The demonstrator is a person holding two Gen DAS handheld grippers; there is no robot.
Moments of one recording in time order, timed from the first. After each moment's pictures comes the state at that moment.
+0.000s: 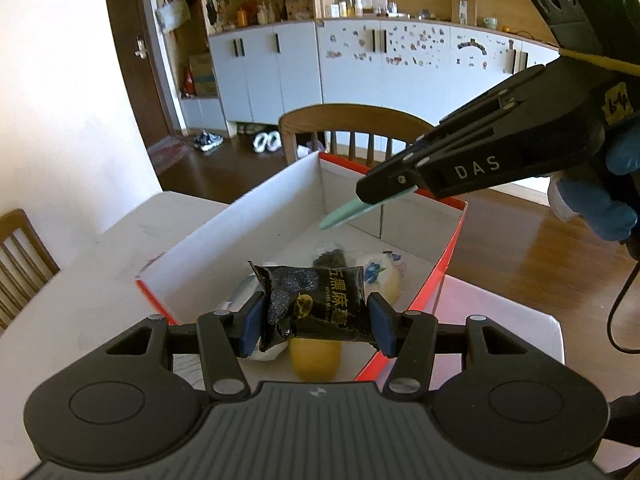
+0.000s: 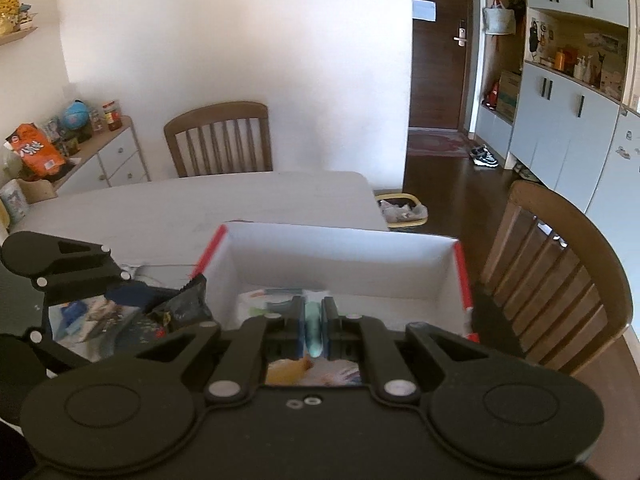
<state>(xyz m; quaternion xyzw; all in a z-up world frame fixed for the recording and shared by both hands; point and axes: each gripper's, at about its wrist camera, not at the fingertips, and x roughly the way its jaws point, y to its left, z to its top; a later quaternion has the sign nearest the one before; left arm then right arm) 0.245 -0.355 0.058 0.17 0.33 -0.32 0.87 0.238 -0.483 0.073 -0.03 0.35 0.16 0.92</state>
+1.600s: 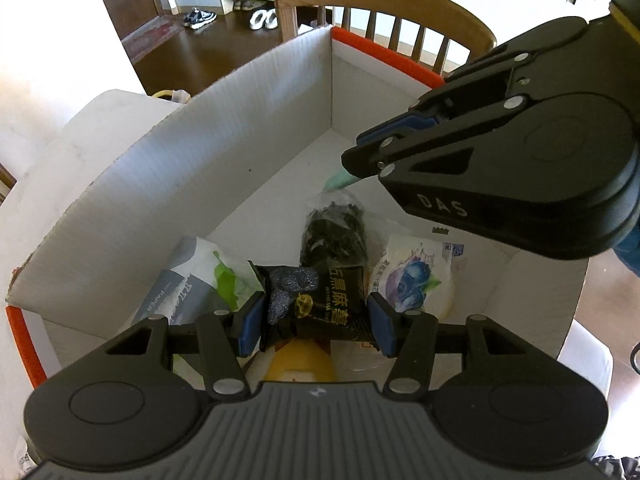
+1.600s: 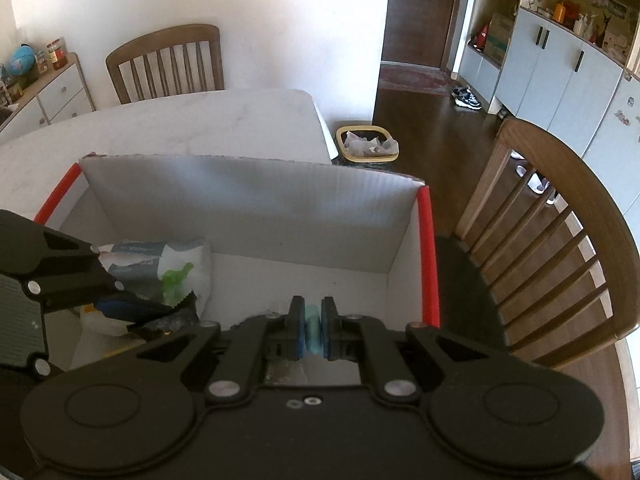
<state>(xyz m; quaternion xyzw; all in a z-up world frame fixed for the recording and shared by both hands) 0.360 -0.445 -0.019 0.19 0.50 -0.28 0.79 0.345 -0.517 -0.020 -0.07 0.45 0.12 0.88</state>
